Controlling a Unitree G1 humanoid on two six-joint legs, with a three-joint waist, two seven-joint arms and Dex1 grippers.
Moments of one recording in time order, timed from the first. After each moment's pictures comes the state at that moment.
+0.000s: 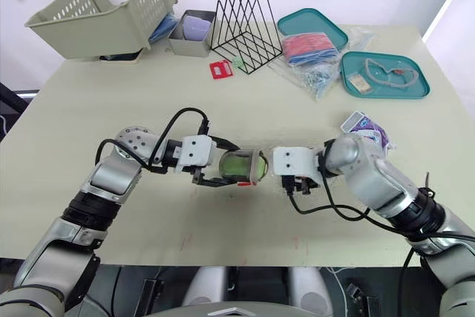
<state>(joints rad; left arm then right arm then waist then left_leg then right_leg) -0.55 0.66 -0.28 0.10 -0.07 -0.04 -1.31 -0.63 -0.77 0.48 -0.35 0.00 0.80 1.16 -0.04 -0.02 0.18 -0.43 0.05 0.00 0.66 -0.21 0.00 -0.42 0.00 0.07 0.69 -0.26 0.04</state>
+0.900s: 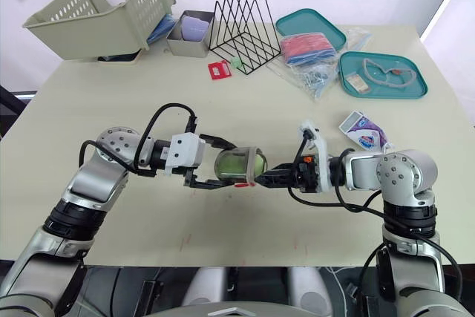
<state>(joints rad) -0.46 0.72 -0.21 -0.11 -0.18 0.07 -1.29 -0.54 -0.34 -0.17 -0.23 0.97 1.61 0.60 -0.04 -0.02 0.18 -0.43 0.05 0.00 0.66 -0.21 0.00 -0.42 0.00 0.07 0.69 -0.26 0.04</state>
